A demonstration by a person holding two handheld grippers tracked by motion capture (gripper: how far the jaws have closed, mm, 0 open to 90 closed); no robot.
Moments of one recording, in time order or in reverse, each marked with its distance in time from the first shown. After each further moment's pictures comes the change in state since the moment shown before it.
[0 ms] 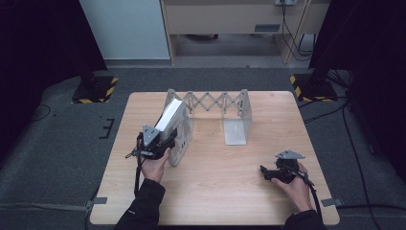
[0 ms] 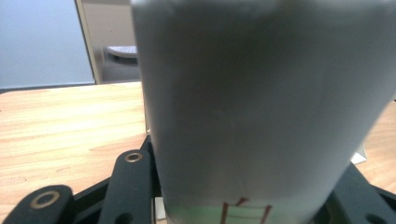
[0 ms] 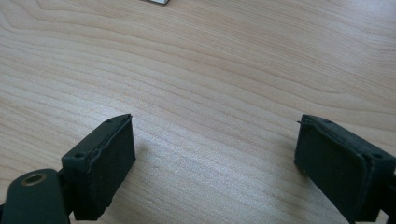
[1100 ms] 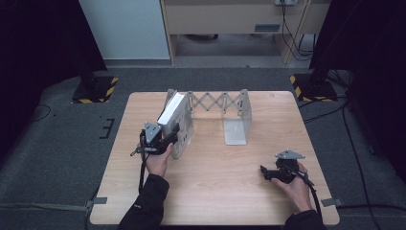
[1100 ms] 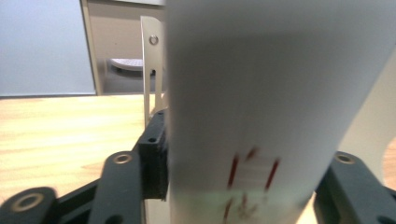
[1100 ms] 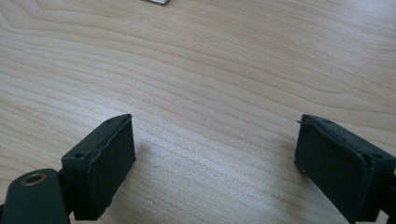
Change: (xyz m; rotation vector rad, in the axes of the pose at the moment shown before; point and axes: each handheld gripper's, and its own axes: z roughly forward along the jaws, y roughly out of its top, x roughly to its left) left arm 0.006 -0.009 0.020 -0.043 -0.006 -0.033; right arm 0.000 0.000 0.000 0.001 0.001 0.000
